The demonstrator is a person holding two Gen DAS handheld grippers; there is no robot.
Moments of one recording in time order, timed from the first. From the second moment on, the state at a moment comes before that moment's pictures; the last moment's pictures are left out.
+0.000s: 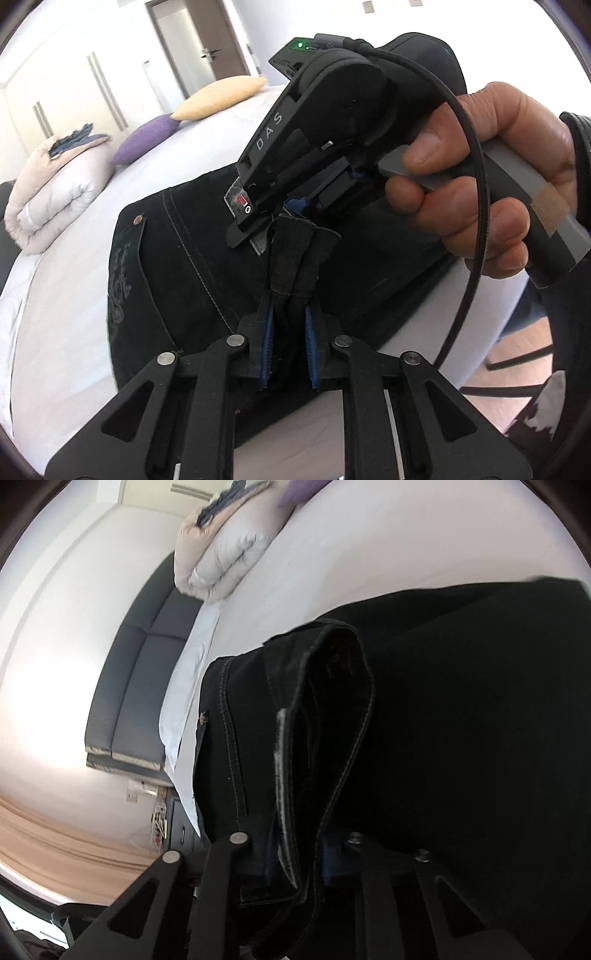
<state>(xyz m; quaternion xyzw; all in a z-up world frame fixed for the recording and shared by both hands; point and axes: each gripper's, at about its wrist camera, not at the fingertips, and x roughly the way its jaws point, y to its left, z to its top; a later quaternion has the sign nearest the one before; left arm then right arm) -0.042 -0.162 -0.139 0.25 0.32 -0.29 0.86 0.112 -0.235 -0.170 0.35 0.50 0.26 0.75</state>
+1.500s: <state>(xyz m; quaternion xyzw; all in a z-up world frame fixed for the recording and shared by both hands) 0.161 -0.082 -0.092 -0.04 0.42 -0.35 0.84 0.039 -0.317 -0.126 0.40 0.41 0.18 0.80</state>
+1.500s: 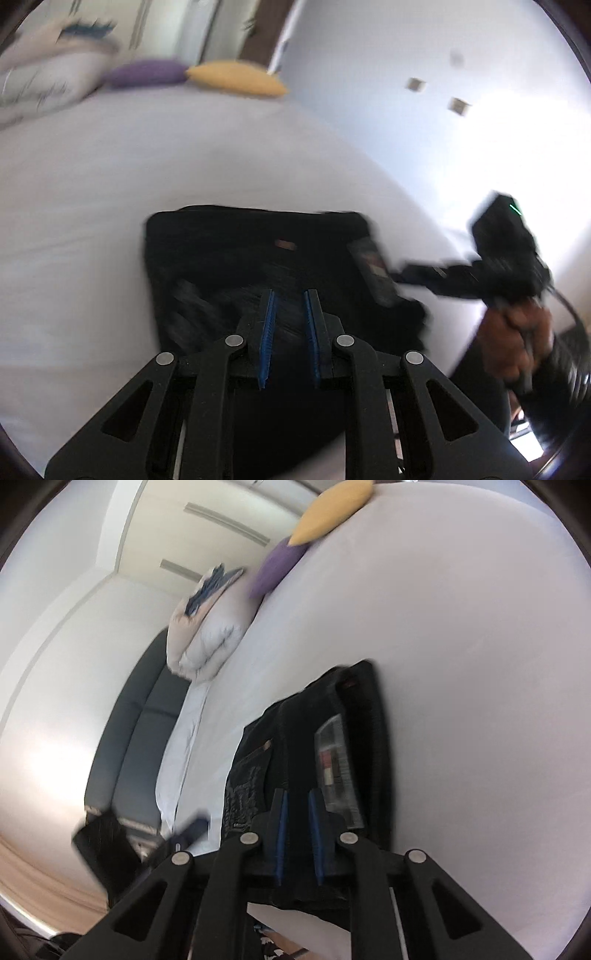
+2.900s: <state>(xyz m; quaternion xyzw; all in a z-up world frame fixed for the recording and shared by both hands) 0.235 -0.023 -0.158 -0.15 0.54 -0.30 0.77 0.070 -0.340 -0.167 0.40 0.47 0.14 0.78</state>
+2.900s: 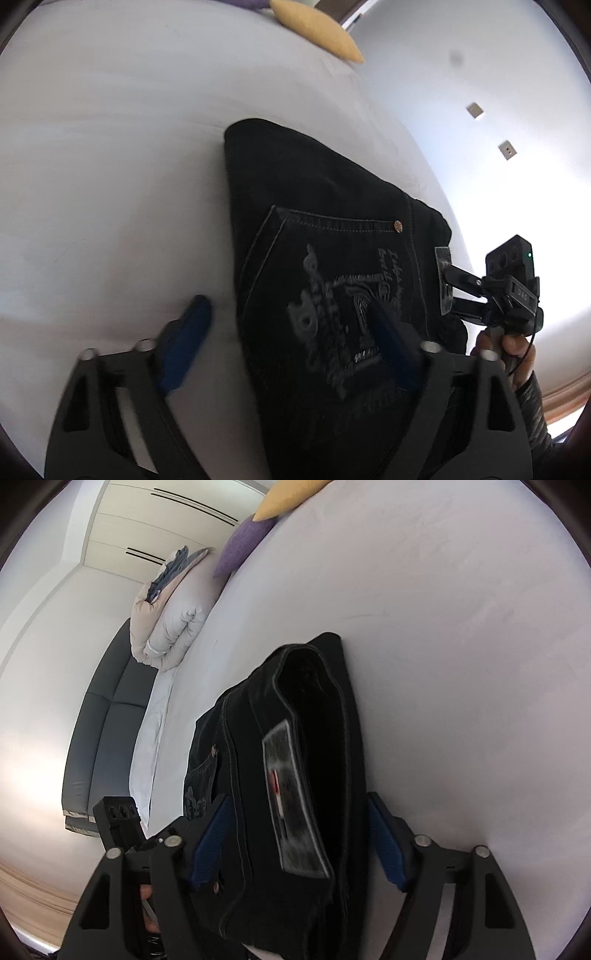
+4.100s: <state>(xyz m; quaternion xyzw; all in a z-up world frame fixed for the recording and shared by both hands) 0.378 -0.086 -0.155 -0.08 0.50 -0.31 0.81 0.200 -0.384 -0.144 0.31 0.44 0.11 0.83</state>
